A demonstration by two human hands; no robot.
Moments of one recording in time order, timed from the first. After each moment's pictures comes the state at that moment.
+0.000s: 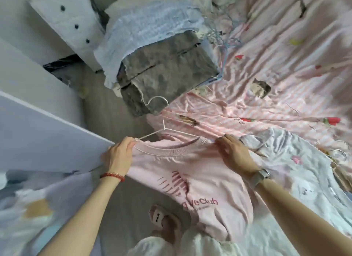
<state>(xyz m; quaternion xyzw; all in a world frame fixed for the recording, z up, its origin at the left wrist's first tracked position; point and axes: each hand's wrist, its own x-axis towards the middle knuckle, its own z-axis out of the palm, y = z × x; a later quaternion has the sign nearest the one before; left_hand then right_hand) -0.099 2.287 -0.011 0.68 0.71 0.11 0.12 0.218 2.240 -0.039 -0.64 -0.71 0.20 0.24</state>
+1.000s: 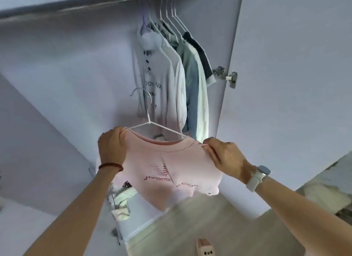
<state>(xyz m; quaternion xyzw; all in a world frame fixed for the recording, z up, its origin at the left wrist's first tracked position) -0.570 1.974 0.113 0.11 0.93 0.25 -0.24 -0.424 2.250 0.122 0.09 -0.95 0.20 0.23</state>
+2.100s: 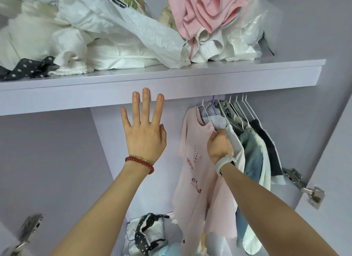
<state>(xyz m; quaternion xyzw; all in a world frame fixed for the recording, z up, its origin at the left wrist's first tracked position) -0.677 2.006 0.308 0.04 0.85 -0.01 -0.53 -0.749 2.191 0.242 -0.11 -0.88 0.39 0.25</state>
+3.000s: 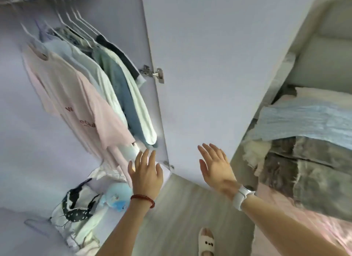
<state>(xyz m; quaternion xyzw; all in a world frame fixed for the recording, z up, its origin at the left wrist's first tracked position) -0.456 2.133 0.056 0.33 0.92 0.21 -0.07 -0.320 2.284 0.066 -0.27 -0.94 0.16 0.12</state>
